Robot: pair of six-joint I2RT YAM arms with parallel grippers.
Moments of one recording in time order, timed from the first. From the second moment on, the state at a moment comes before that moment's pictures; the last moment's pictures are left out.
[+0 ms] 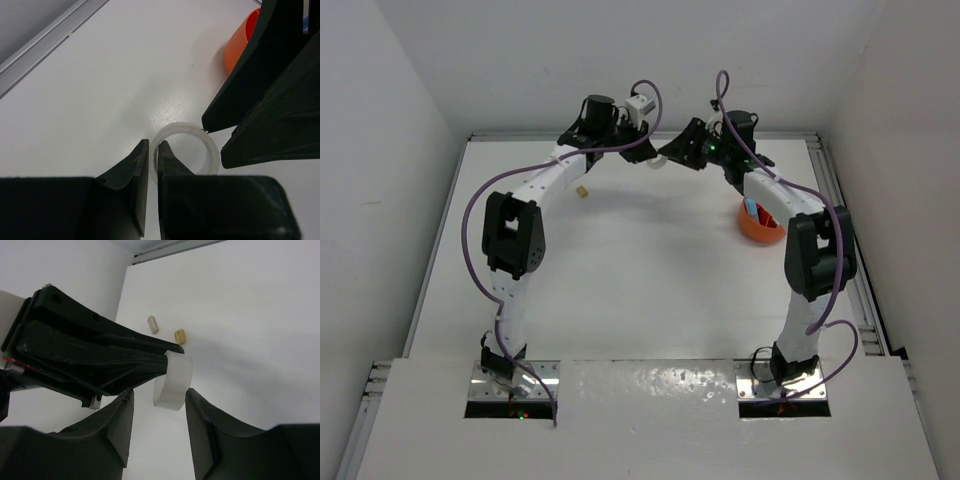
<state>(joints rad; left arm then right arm) -0.37 2.18 1.97 -0.28 0.63 0.08 0.25 1.91 1.45 0.11 -0.53 0.74</state>
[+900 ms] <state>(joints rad) -0.37 2.18 1.97 -0.24 0.64 0.03 0.25 1.93 1.52 -0.04 -0.48 0.64</state>
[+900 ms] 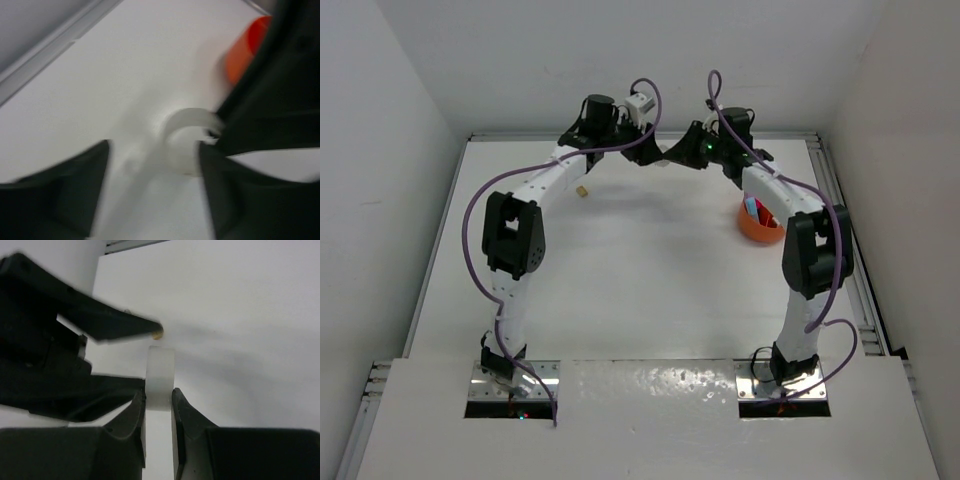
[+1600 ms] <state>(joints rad) -0.30 2.11 1.92 -0.38 0.70 0.17 0.14 1.66 1.55 -0.45 -0.06 0.01</state>
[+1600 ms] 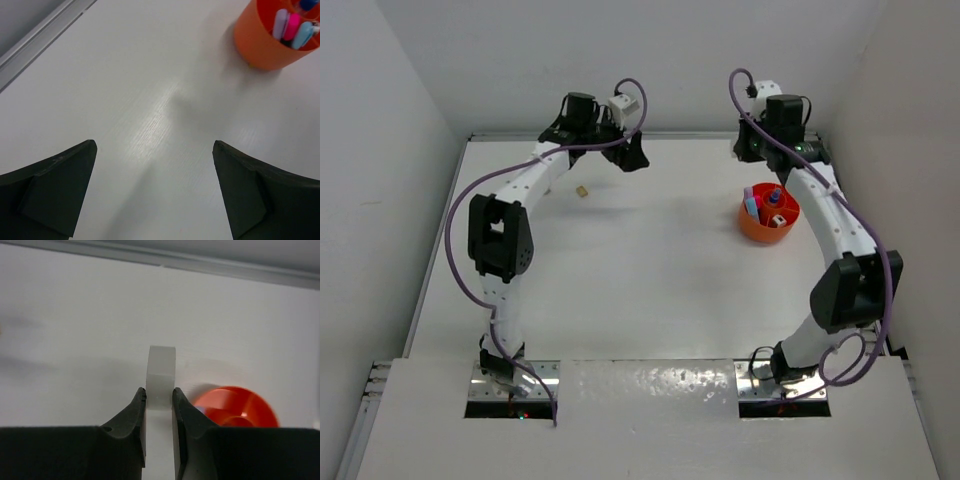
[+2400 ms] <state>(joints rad) -0.30 2.10 1.80 -0.44 0.44 0.15 -0.12 1.69 1.34 -0.45 0.03 -0.29</state>
